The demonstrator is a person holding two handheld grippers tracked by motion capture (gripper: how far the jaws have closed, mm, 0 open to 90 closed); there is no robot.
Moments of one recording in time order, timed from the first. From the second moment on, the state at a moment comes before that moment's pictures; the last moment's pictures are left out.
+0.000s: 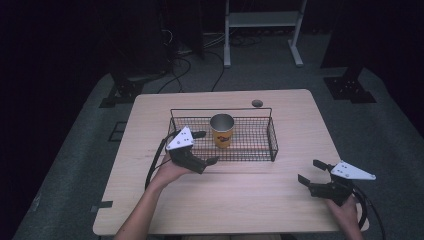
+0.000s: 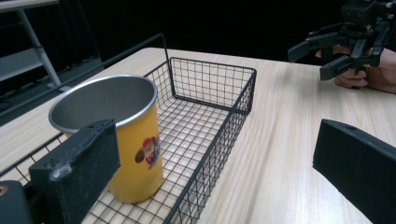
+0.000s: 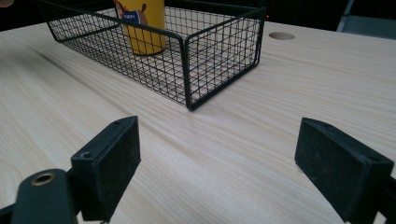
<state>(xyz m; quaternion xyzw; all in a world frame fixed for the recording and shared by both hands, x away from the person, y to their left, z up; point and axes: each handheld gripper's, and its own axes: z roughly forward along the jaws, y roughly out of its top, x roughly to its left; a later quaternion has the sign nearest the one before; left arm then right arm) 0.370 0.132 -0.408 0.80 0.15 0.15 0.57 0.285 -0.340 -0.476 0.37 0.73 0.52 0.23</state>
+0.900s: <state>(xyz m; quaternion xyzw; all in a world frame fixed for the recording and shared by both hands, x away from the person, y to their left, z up) 0.344 0.145 -0.426 0.79 0.16 0.15 0.58 0.285 -0.340 -0.476 0.37 0.73 0.52 0.23</state>
